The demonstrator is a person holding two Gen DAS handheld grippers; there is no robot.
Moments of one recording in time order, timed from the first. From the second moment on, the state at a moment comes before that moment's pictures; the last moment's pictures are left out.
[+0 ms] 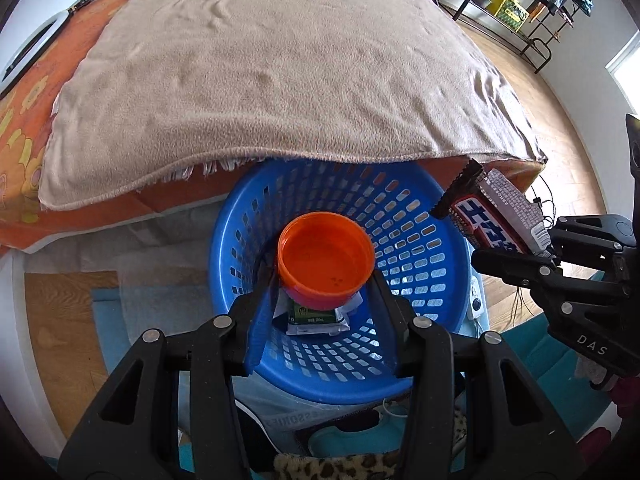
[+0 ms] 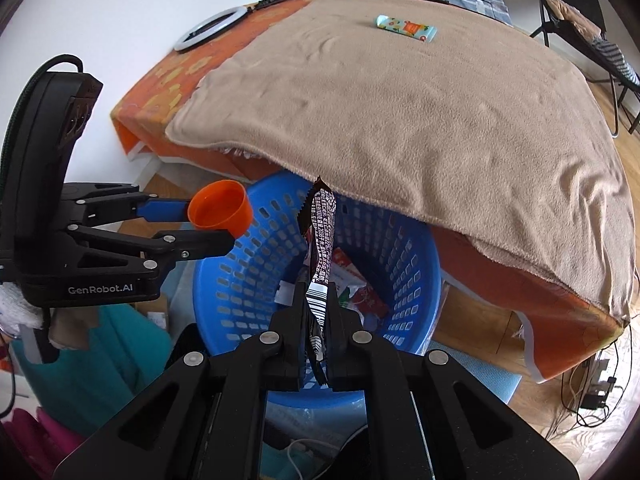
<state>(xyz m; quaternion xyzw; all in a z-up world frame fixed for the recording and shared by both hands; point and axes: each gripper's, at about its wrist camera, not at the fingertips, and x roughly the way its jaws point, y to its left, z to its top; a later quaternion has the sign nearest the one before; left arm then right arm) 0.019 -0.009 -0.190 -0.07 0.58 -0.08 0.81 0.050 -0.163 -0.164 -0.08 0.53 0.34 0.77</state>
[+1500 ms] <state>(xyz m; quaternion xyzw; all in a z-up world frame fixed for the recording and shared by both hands) 0.114 0.039 -0.135 -0.09 0.54 -0.03 0.84 0.125 -0.172 -0.137 -0.05 0.50 0.33 0.80</state>
